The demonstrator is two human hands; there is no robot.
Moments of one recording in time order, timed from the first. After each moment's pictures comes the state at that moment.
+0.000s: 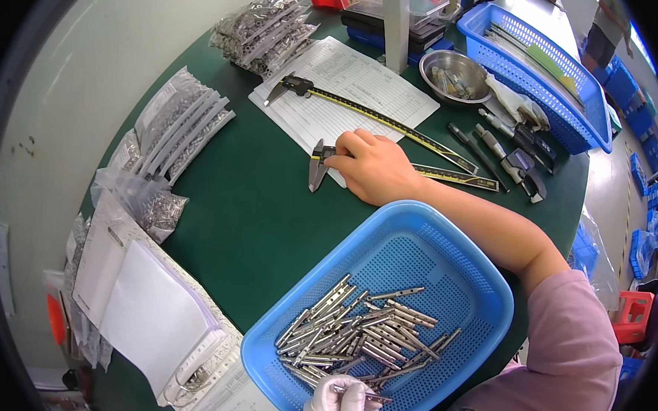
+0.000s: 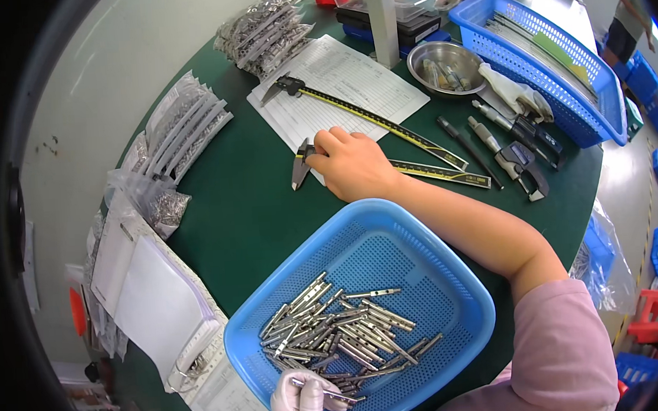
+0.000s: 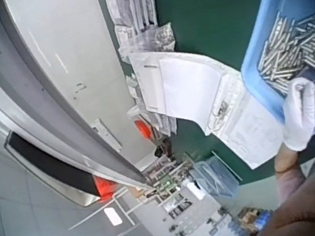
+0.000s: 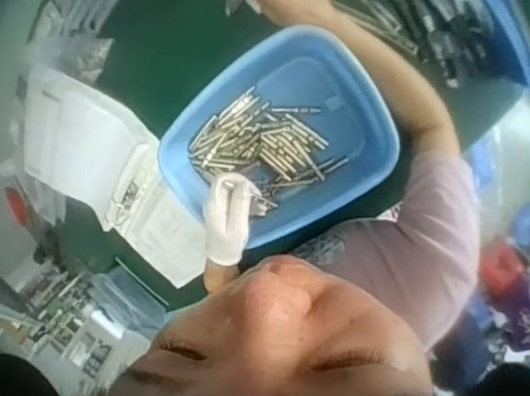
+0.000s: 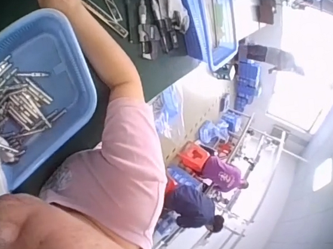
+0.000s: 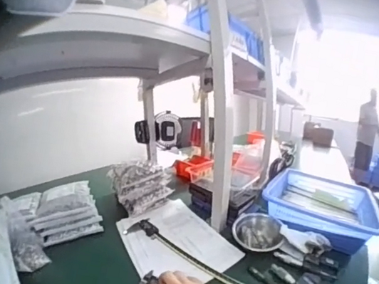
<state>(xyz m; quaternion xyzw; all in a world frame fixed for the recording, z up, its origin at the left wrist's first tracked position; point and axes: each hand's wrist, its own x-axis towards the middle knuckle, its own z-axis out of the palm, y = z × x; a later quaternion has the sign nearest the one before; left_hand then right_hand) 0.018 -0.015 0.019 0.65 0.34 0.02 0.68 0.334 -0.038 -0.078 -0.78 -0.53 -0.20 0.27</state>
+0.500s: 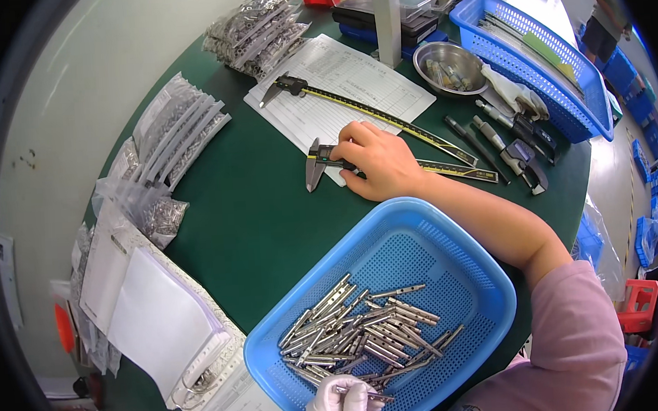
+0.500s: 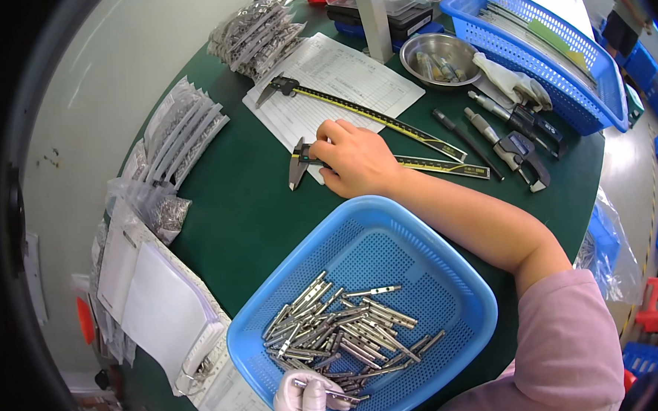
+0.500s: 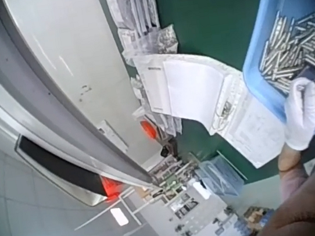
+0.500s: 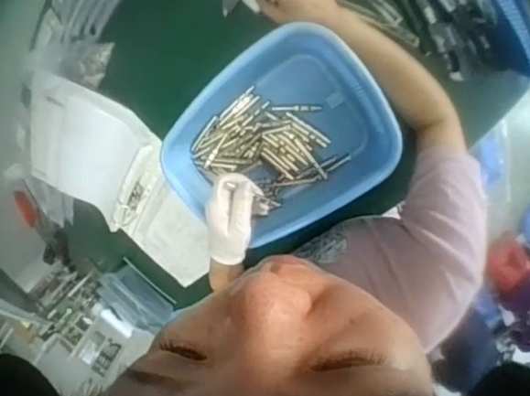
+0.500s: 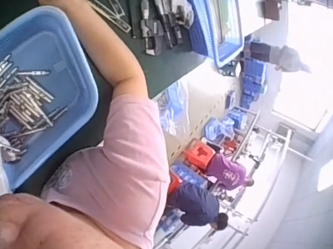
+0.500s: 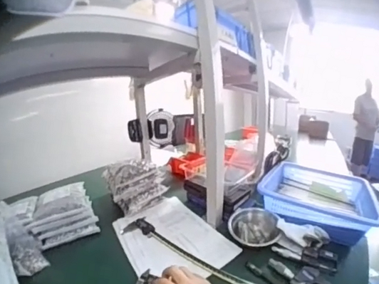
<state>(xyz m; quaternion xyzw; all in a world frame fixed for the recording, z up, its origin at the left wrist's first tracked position) 0.018 -0.017 0.018 0.65 0.35 0.02 0.67 0.336 -0.047 -0.075 -0.79 -0.50 -0.16 0.32</state>
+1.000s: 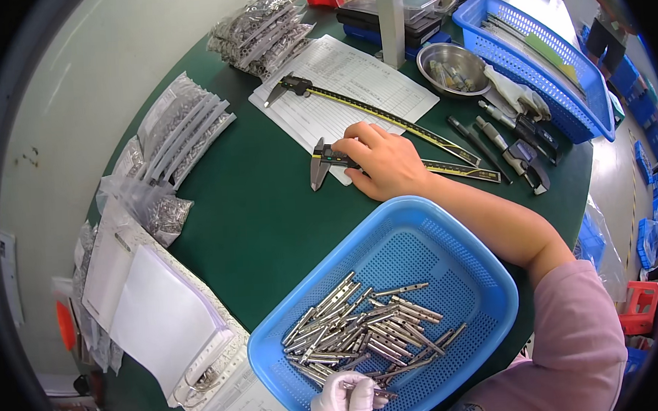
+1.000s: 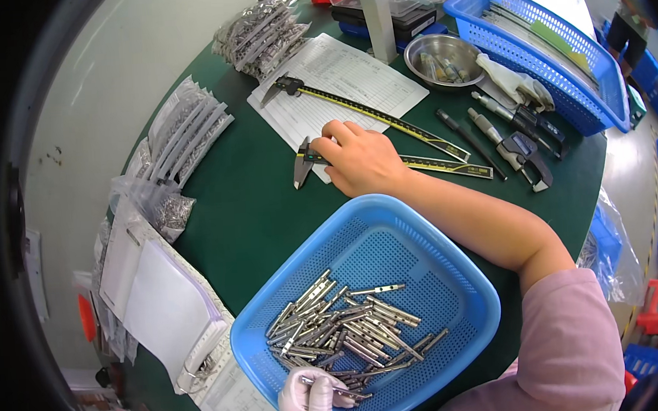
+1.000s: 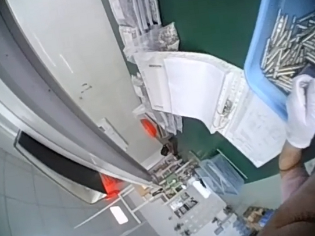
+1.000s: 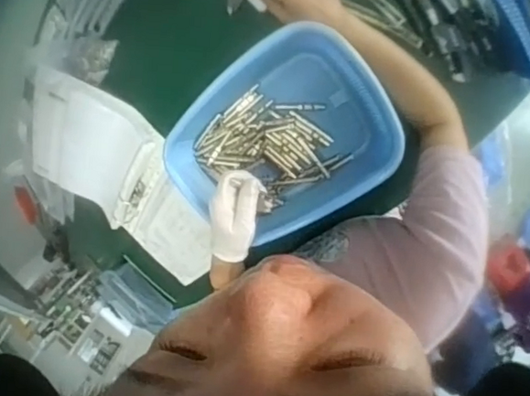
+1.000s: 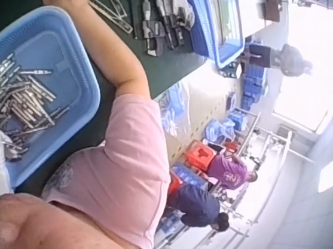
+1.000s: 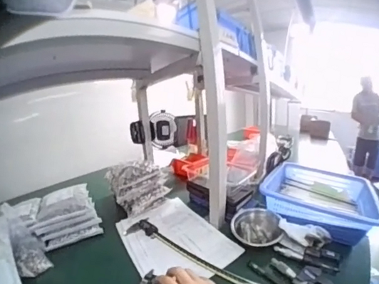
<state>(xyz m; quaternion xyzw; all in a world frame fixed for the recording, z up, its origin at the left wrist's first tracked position) 0.019 -0.016 0.018 0.68 0.34 0.01 0.65 0.328 -0.049 -0.071 -0.80 -0.49 -0.16 0.30</state>
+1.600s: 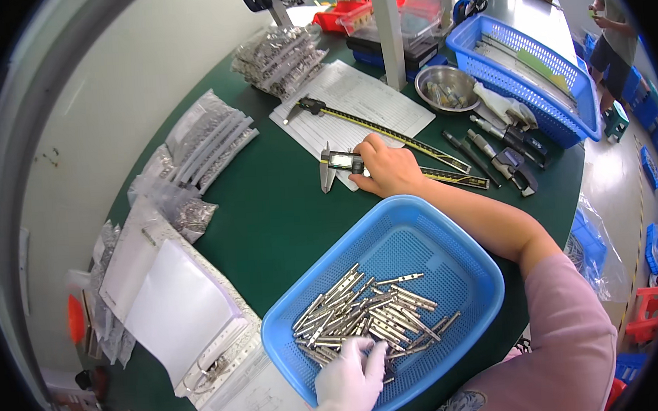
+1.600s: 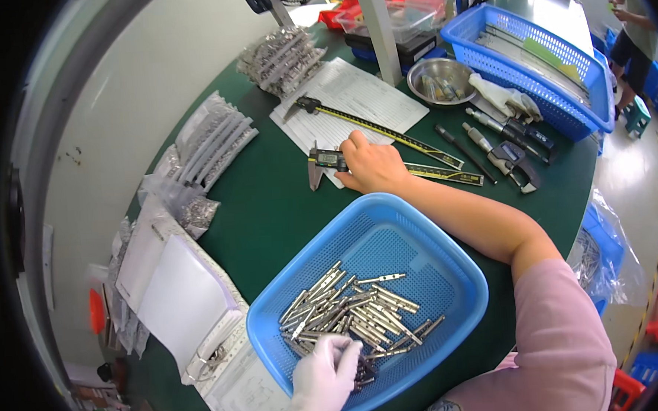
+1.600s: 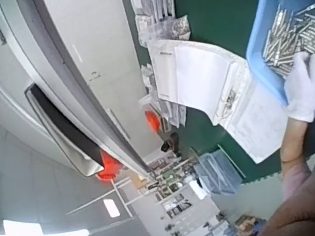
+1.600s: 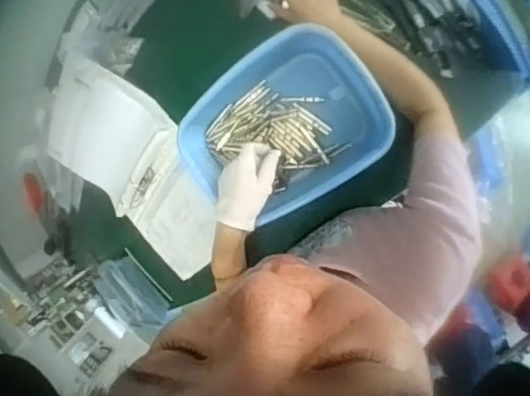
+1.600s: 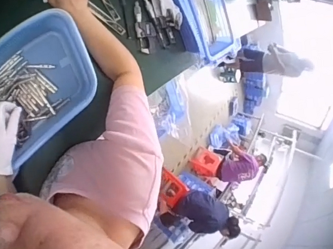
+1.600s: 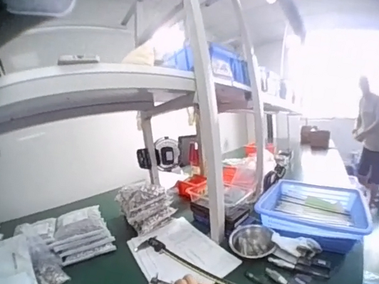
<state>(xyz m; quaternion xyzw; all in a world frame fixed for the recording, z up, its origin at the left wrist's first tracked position) 0.032 -0.011 0.000 0.89 0.28 -0.05 0.37 0.328 -0.045 -0.063 -0.88 -0.39 -0.07 0.27</state>
